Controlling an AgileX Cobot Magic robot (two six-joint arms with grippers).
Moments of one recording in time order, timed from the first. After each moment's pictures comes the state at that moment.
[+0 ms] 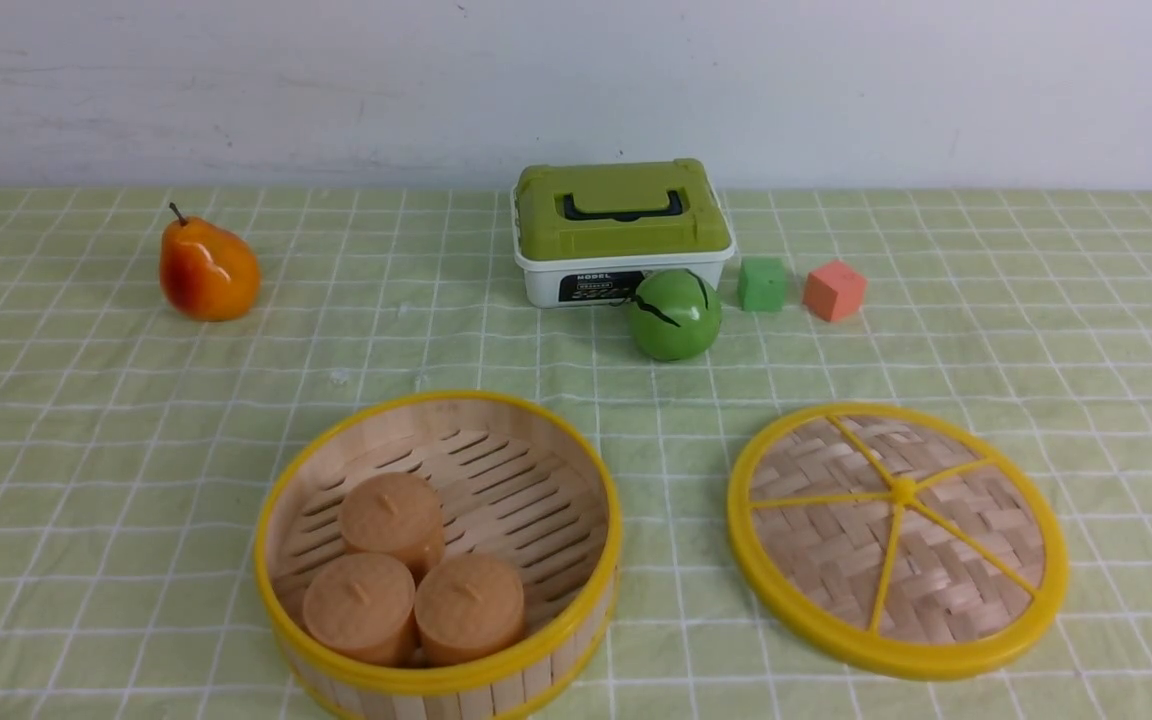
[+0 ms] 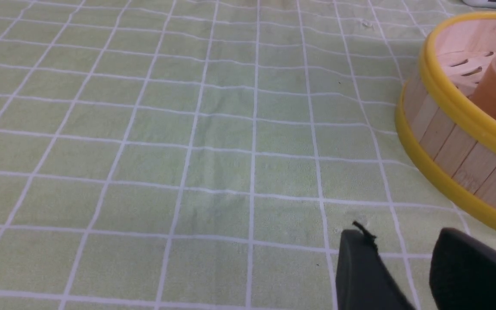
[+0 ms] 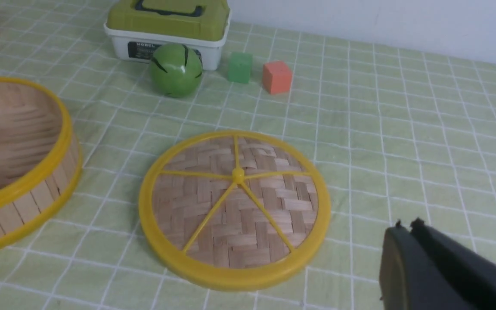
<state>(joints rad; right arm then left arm) 0.18 0.29 -0.61 -0.01 0.73 0.00 0.00 -0.01 0.03 0.01 0.39 -0.16</state>
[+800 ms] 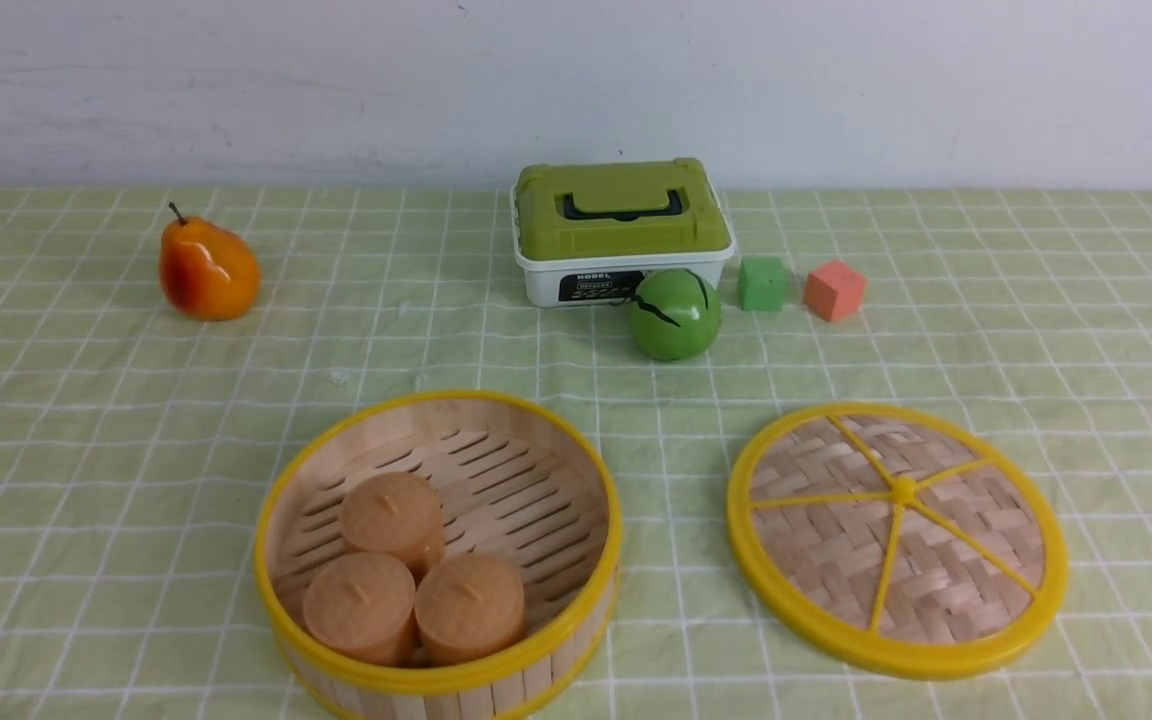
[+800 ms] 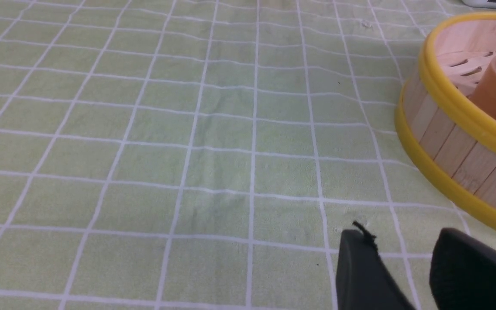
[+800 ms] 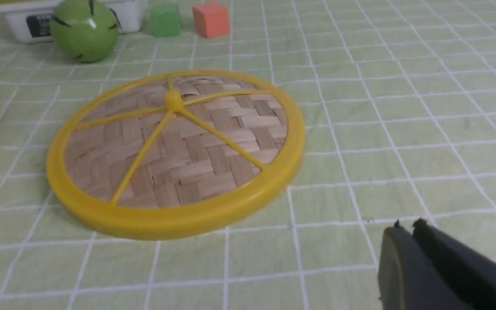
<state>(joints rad) 0.00 -0.01 0.02 -0.01 0.35 0.14 0.00 -0.01 0.03 0.01 0.39 -0.16</state>
